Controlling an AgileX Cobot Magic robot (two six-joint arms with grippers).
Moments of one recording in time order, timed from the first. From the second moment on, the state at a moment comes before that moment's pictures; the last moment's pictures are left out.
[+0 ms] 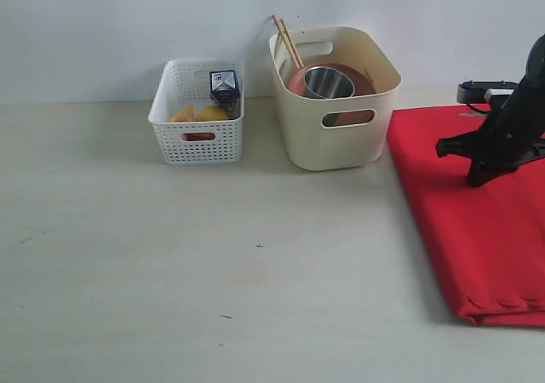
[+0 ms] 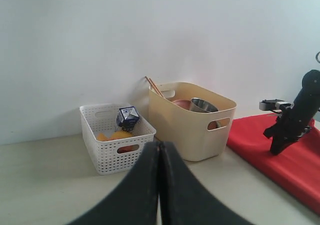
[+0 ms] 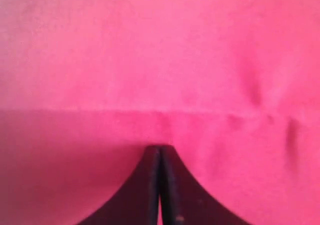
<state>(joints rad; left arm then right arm) -0.44 0.04 -0.23 -0.11 0.25 0.03 -0.08 2.23 -1.52 0.10 0.72 -0.12</state>
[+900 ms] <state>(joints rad) -0.44 0.04 -0.23 -0.11 0.25 0.03 0.01 2.42 -1.87 0.18 0.77 -0.24</state>
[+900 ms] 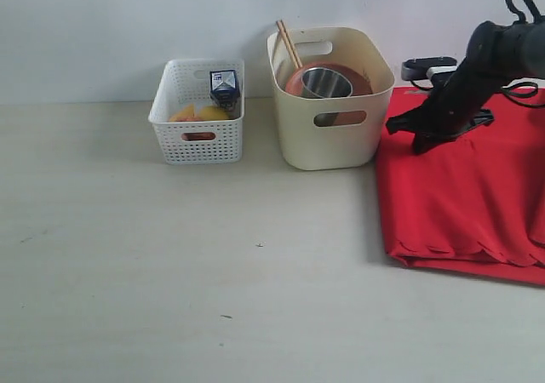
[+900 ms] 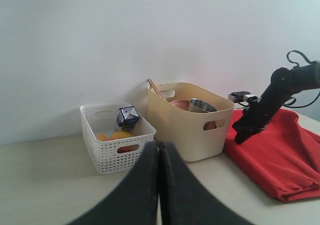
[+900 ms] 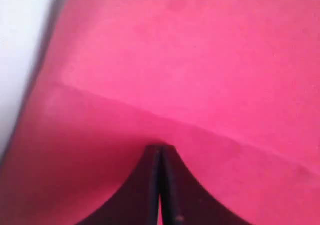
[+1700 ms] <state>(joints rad) -0.44 0.04 -0.23 -0.11 0.25 0.03 -0.16 2.41 -1.85 0.17 0.78 -0.15</state>
